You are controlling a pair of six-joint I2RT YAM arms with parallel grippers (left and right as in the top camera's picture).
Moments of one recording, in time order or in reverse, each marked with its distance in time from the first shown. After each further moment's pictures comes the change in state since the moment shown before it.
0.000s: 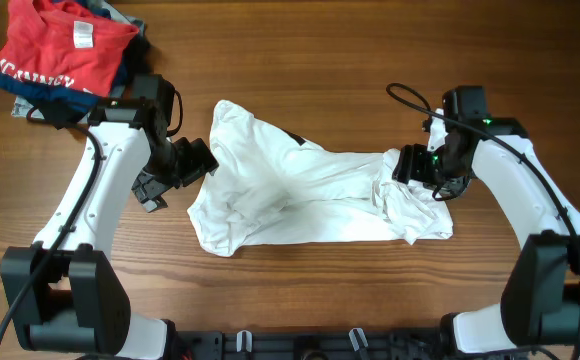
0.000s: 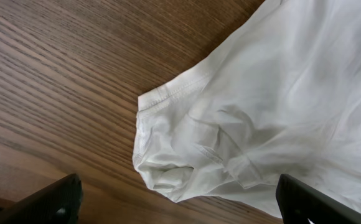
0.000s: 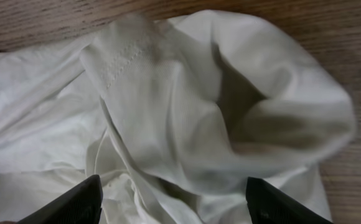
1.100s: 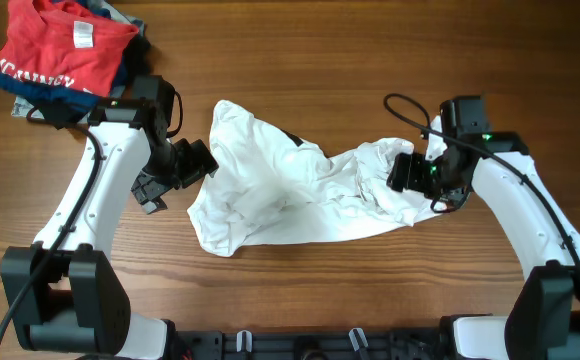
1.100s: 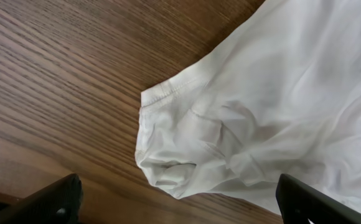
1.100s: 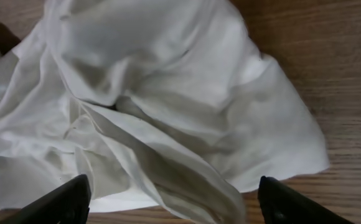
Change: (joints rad) left arm 0.000 0.000 0.000 -0.014 0.000 0.000; right arm 0.031 -0.119 -0.080 0.006 0.003 0.023
